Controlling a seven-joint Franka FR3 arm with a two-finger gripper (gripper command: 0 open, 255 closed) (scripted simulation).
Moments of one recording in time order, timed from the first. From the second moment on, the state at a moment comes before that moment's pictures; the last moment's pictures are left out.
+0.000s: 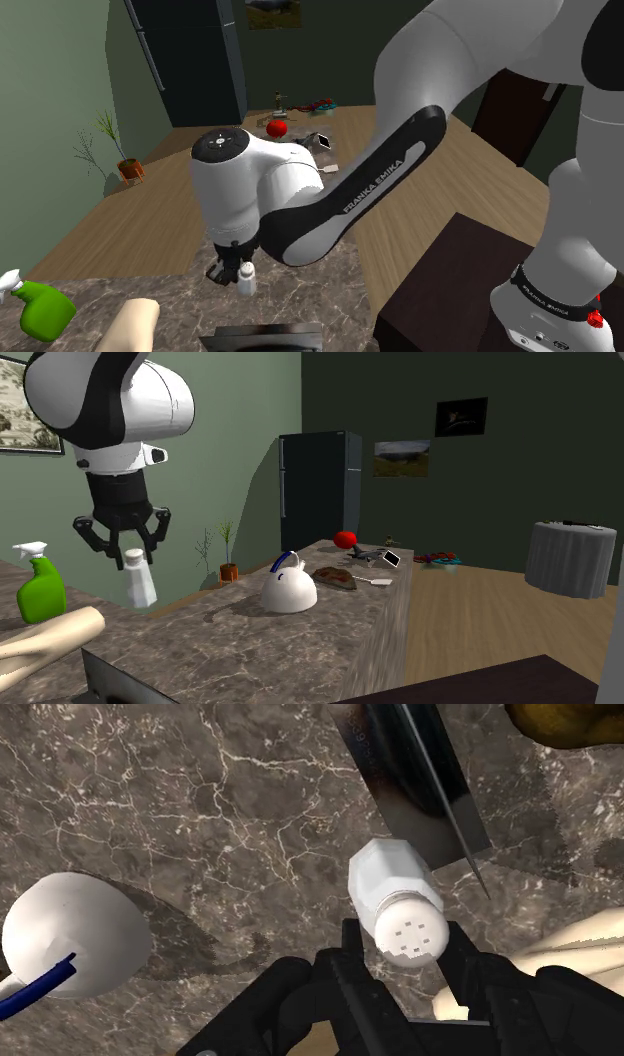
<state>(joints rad) 0.55 0.38 0.27 -1.89 -0.38 2.40 0.75</state>
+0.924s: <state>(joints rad) 0.78 0.70 0.27 -1.41 -0.44 2.18 0.92</state>
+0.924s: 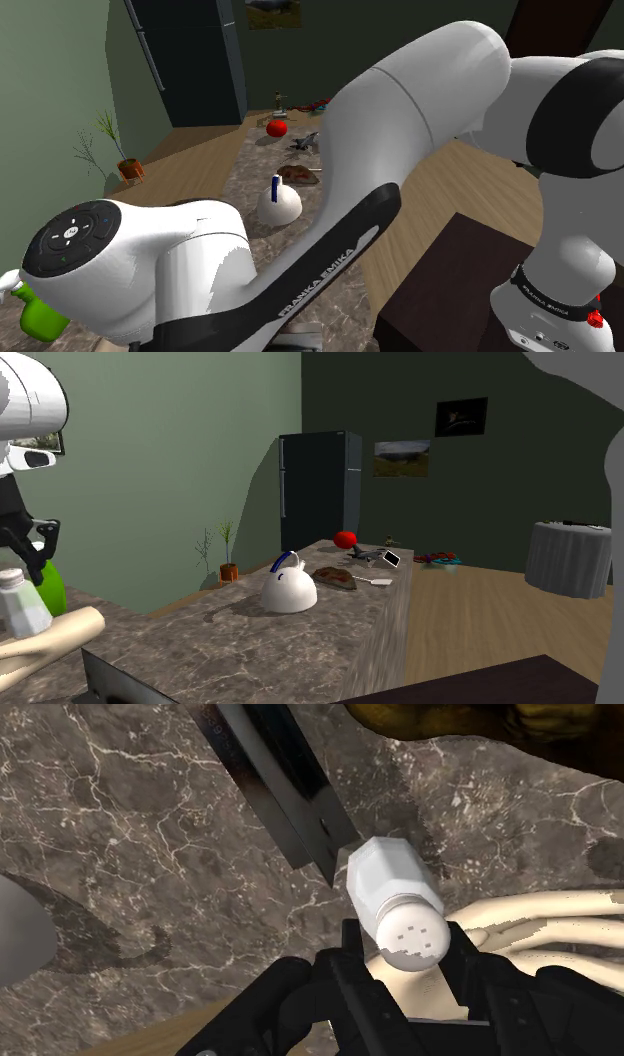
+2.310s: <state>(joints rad) 0.81 0.87 0.23 -1.41 -0.50 2.34 0.98</state>
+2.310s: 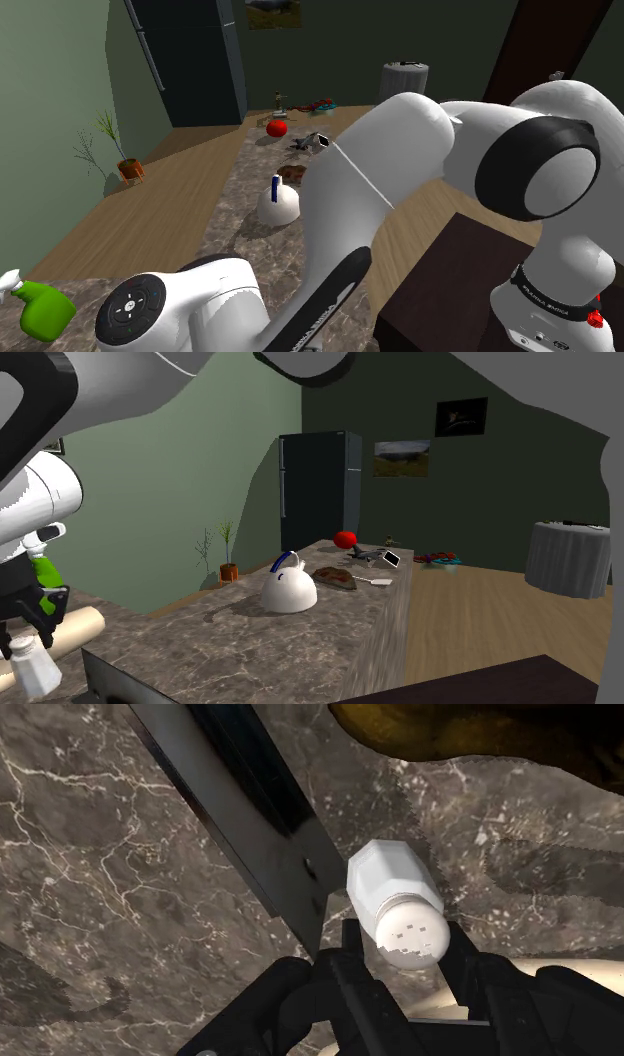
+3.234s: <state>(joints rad) 0.83 1.00 0.19 -1.36 -0.53 2.42 1.01</state>
